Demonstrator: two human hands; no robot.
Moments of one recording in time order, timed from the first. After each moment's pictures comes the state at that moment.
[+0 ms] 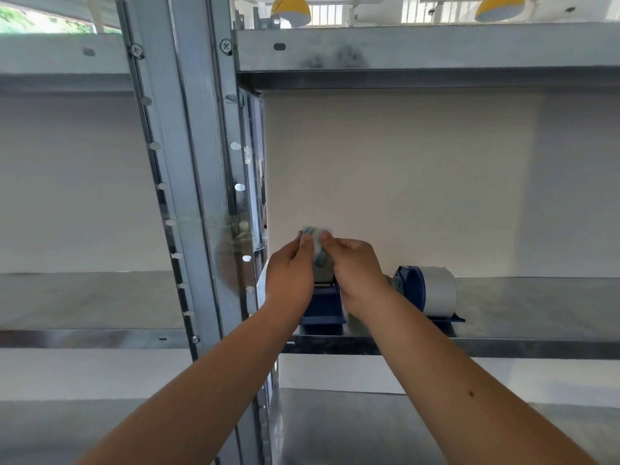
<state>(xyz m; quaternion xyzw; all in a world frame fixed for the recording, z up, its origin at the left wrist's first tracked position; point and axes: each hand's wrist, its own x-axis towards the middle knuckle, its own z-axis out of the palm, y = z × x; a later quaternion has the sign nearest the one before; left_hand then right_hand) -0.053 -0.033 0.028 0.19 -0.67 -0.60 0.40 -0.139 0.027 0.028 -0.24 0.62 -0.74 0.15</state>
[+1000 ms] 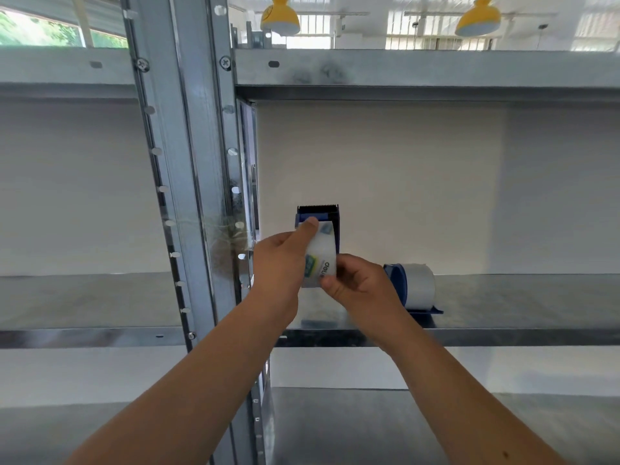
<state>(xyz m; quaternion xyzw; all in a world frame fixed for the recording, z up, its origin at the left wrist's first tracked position) -0.023 -0.008 0.064 0.18 -0.57 -0.71 0.38 -0.102 0.106 0.015 -0.44 0.63 -0.64 0.06</state>
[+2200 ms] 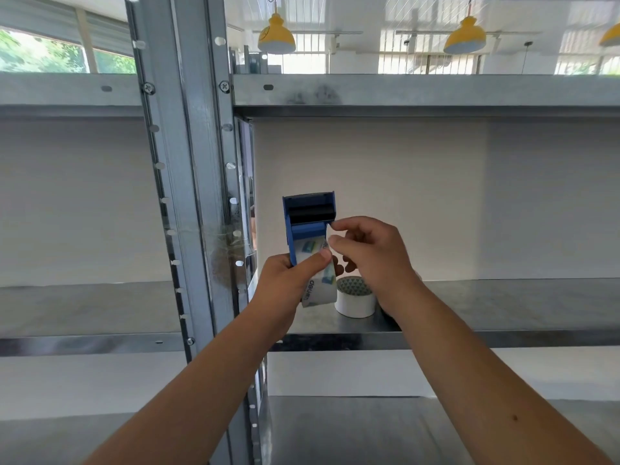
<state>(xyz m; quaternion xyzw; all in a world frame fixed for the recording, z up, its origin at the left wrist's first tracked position) -0.002 0.004 0.057 0.11 -0.65 -0.69 0.30 -0.096 0.122 0.084 -0.36 0.66 -0.66 -0.03</state>
